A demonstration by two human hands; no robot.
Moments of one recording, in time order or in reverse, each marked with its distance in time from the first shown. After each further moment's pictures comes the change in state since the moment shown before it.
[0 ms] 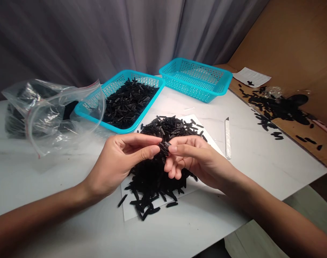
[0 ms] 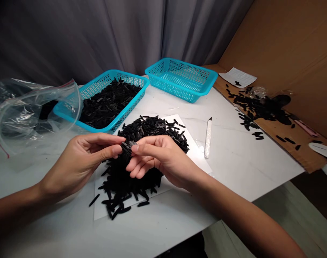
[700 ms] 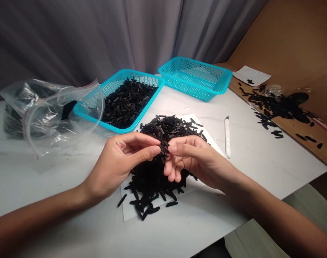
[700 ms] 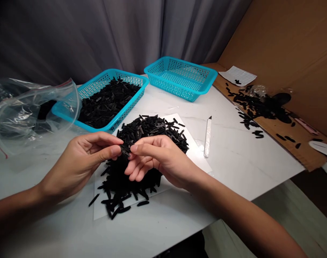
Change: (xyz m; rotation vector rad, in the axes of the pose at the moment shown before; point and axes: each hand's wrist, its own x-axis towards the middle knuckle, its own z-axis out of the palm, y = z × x) left_hand 0.000 0.003 0.003 -0.033 -0.027 -0.019; right_hand -0.002 0.000 0.000 0.005 -0.010 0.024
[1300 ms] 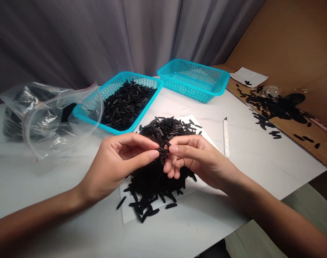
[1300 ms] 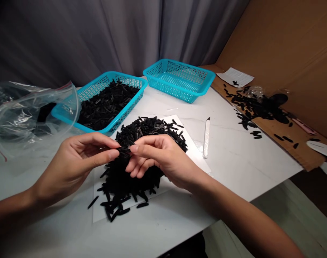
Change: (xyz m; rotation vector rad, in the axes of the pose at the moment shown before) left_hand -0.001 0.006 -0.002 0.043 -0.013 0.083; right_hand -0.003 -0.004 -0.002 -0.079 0.013 -0.090
